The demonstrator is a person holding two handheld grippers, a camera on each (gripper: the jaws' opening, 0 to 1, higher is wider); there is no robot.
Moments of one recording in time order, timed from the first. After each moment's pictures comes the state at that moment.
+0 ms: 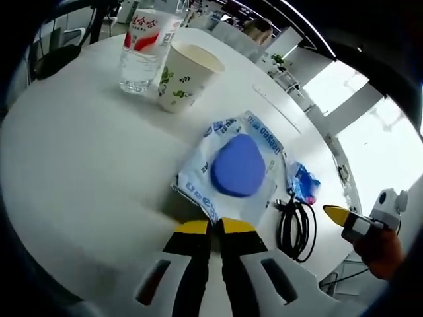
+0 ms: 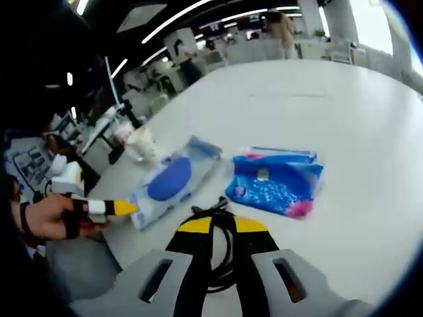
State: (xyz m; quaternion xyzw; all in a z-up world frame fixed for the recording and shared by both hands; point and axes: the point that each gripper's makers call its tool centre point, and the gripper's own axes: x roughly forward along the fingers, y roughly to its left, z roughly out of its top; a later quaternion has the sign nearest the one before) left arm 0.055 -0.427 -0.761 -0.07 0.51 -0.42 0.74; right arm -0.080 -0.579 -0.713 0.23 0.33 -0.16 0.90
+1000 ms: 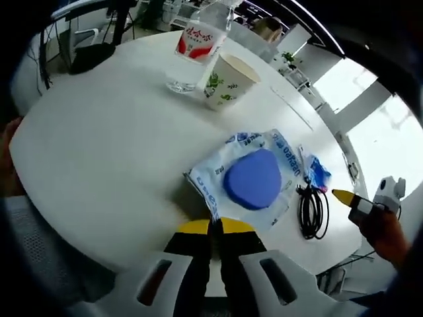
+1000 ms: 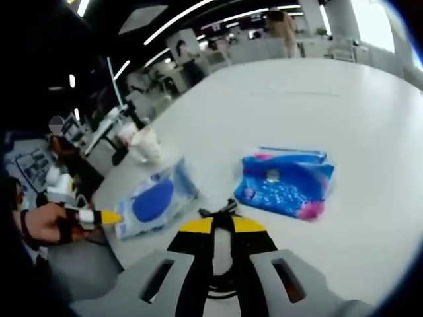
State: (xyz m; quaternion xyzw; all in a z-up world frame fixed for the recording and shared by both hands) left arm 0.071 -0.357 -0.763 -0.04 0.52 -0.39 0.76; right arm -0.068 -0.573 -0.714 0.24 0.32 -0.15 0.90
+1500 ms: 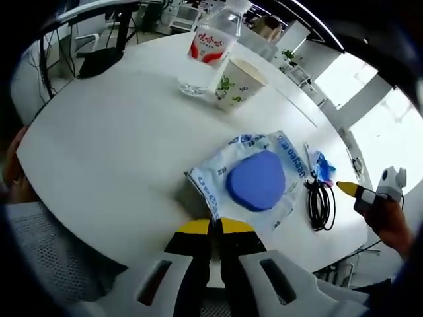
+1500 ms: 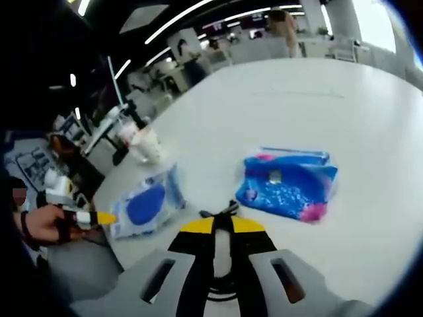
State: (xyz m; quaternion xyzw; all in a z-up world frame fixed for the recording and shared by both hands) left arm 0.079 -0.336 -0.761 -0.02 0.51 -0.39 0.76; right arm -0.066 -0.572 -0.715 0.24 0.32 -0.14 0.90
